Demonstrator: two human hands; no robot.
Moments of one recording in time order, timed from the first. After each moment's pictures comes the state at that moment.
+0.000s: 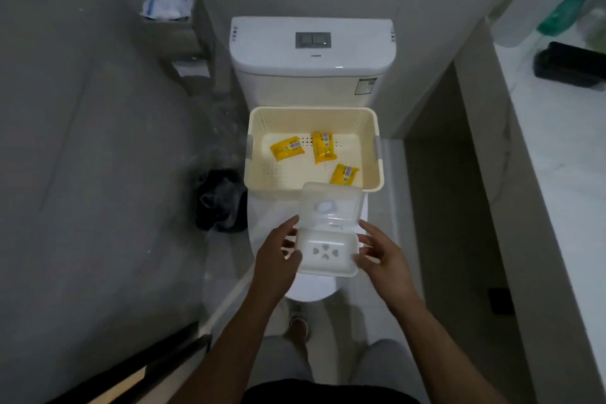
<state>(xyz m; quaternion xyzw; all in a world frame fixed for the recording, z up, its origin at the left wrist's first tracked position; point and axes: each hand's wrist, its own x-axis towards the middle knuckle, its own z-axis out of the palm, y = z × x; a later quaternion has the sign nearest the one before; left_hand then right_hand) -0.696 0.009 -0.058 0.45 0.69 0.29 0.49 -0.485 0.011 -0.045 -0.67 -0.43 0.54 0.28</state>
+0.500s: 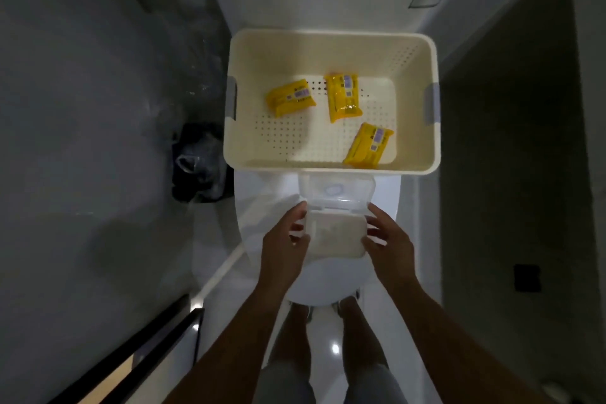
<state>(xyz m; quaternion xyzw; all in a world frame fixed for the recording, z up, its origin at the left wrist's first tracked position) -0.700 0.058 -0.236 0.42 0.72 0.24 0.49 -0.509 0.065 -0.227 -0.73 -0.38 0.52 0.24</state>
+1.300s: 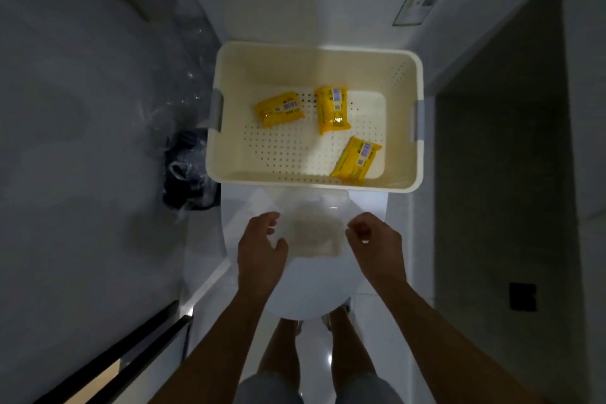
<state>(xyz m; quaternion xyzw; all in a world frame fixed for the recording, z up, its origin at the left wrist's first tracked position) -0.691 0.078 -0.222 0.42 0.80 0.19 0.39 -0.498 0.105 -0.215 -0.71 -0.54 0.42 0.16</state>
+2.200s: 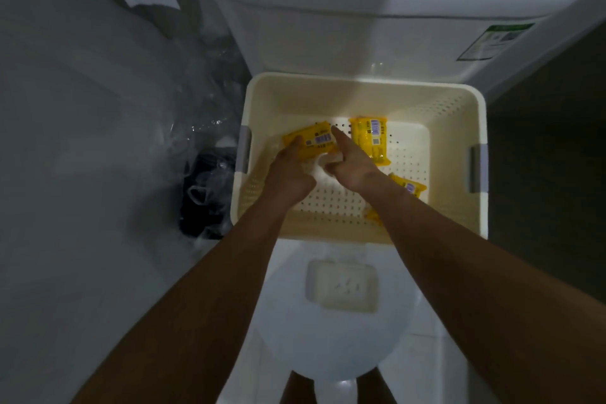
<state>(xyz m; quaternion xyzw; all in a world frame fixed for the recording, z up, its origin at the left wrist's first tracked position) -0.742 0.289 -0.265 0.49 0.75 0.07 0.44 -0.604 0.323 -0.260 -0.62 -0.56 0.54 0.09</state>
